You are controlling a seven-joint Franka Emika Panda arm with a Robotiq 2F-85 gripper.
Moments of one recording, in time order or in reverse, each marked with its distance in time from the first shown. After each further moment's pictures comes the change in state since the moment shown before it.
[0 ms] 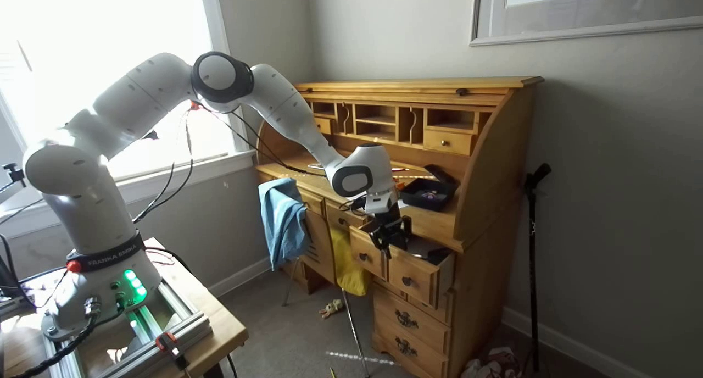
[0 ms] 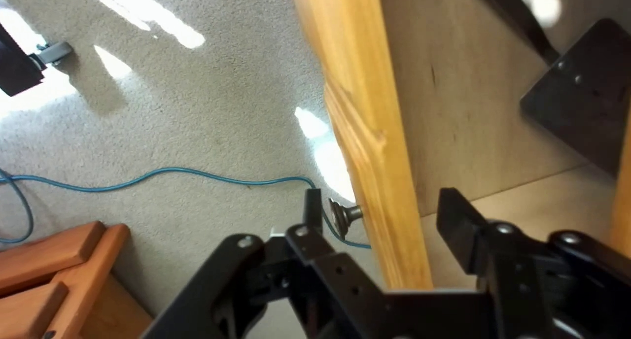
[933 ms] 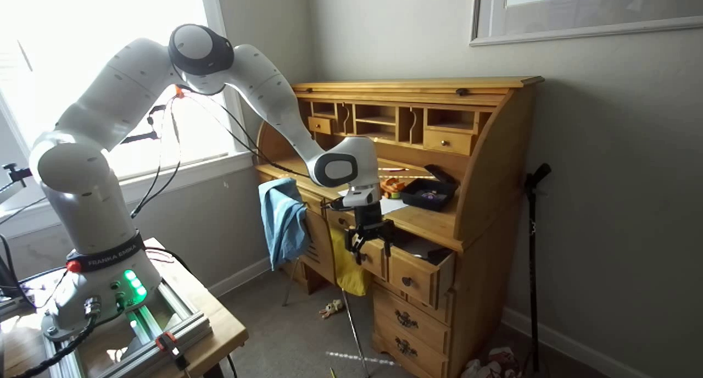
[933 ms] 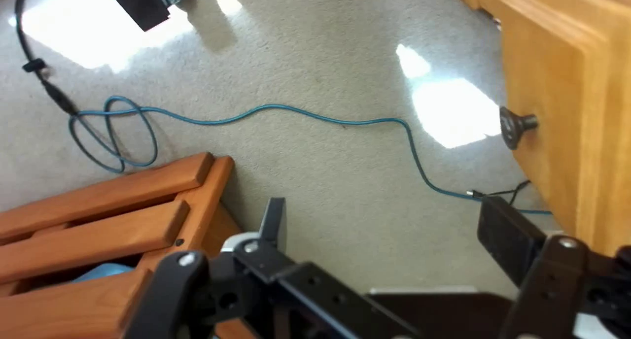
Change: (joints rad) arm 0.146 -0.154 -0.168 -0.268 -0.149 -0.114 0.106
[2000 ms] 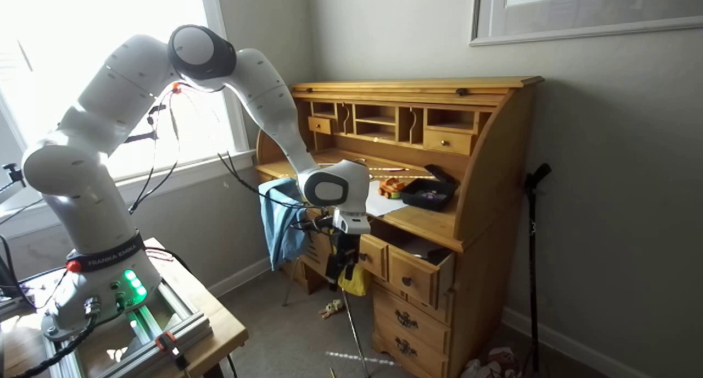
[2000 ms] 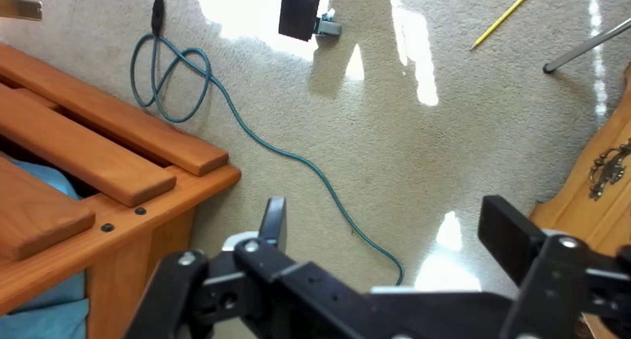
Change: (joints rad) arm -0.165 -0.021 0.167 -0.097 -0.066 -0.097 -0.689
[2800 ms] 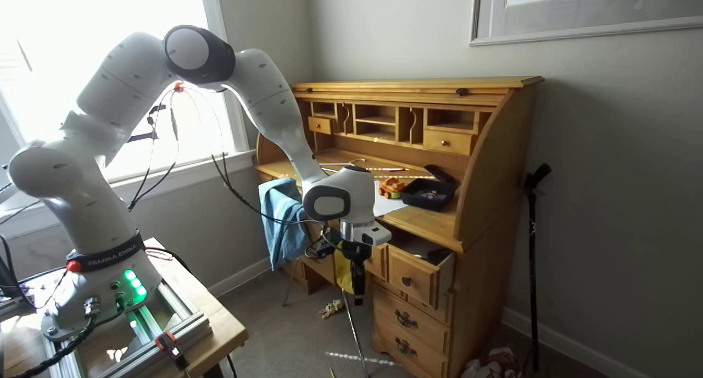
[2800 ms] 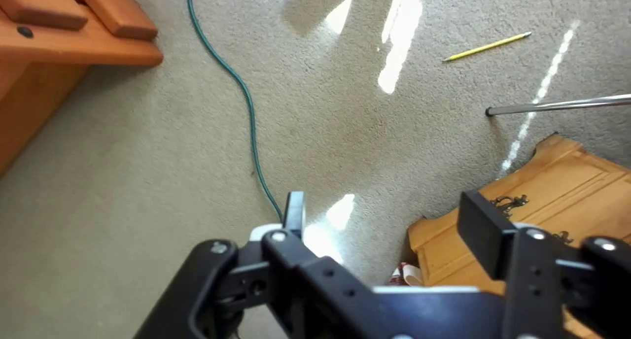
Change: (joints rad) arm -0.194 0.002 0.093 0.000 0.002 0.194 -0.649
